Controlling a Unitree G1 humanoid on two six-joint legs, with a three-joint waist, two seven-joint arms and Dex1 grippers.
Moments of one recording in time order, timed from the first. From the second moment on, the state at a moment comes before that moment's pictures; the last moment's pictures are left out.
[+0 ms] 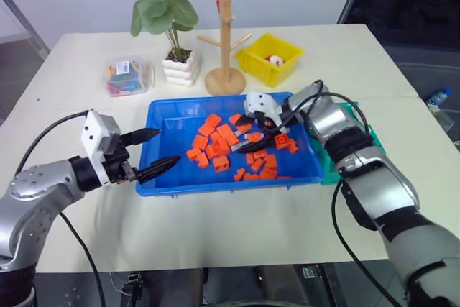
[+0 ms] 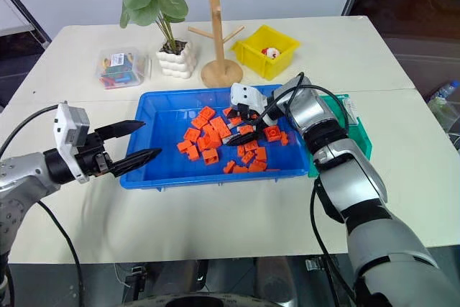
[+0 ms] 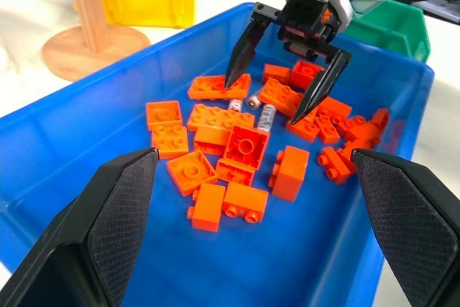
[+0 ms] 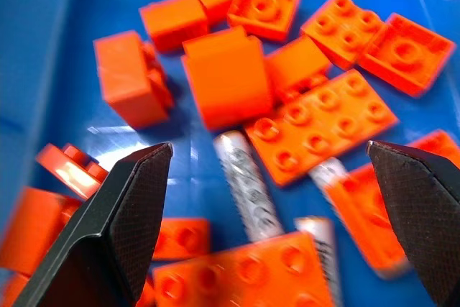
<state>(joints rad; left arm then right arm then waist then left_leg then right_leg) -0.04 0.78 0.33 -0.50 -0.78 0.65 -0.79 -1.11 -0.40 0.41 0.85 -0.04 0.07 1.38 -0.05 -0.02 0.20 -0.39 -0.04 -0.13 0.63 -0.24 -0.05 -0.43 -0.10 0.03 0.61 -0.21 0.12</state>
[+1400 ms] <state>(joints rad) -0.06 0.72 0.30 -0.49 -0.78 0.65 -0.71 -1.16 -0.32 0.44 0.92 -0.18 0.17 1.49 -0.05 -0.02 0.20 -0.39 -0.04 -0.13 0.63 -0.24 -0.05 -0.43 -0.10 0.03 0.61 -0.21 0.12</state>
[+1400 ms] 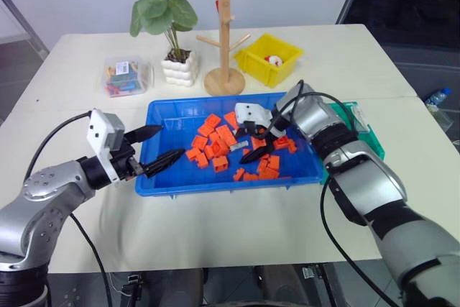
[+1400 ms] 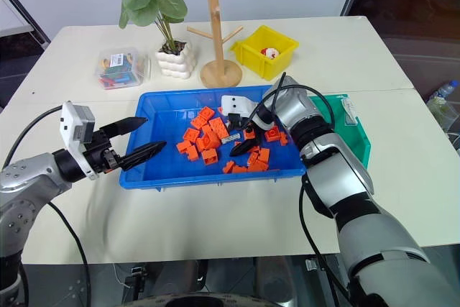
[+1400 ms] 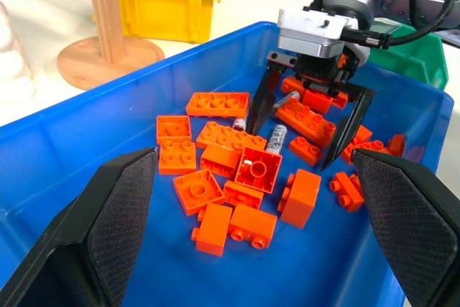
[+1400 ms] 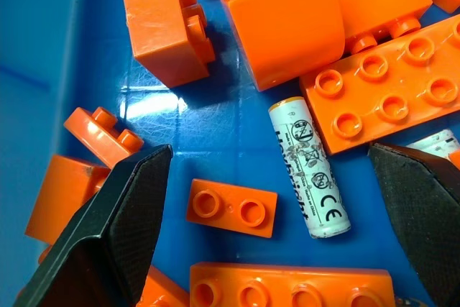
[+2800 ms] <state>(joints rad) -0.06 0.73 0.30 -0.49 -0.80 0.65 -0.73 -1.13 -0.29 0.42 0.80 -0.16 0.32 1.42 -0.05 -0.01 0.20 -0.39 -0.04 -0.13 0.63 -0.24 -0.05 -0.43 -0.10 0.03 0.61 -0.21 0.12</state>
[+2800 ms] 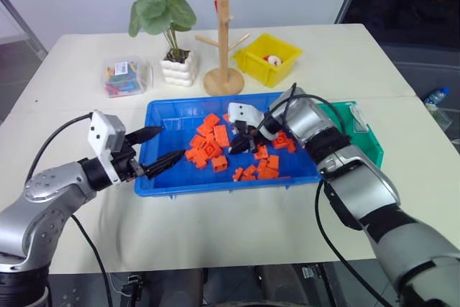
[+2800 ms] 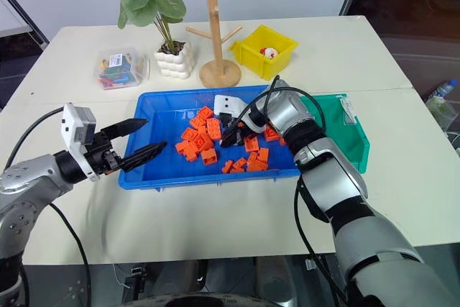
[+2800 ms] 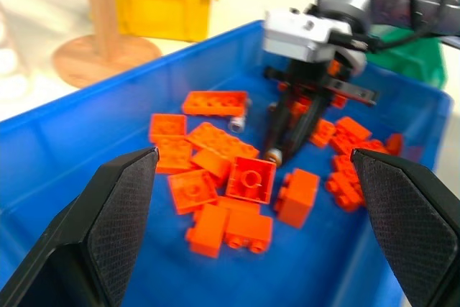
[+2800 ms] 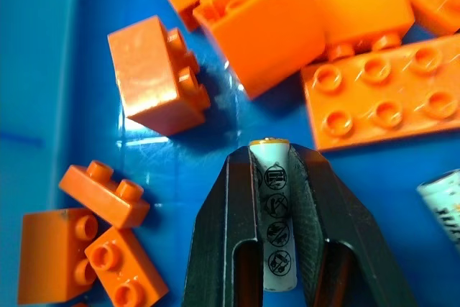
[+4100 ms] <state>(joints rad) -0.53 0.55 0.02 -0.04 -0.61 0.49 -0.96 -0.66 -0.97 -0.04 0.04 0.10 0.82 1.06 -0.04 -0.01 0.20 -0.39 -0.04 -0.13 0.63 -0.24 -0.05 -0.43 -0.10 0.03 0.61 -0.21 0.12</state>
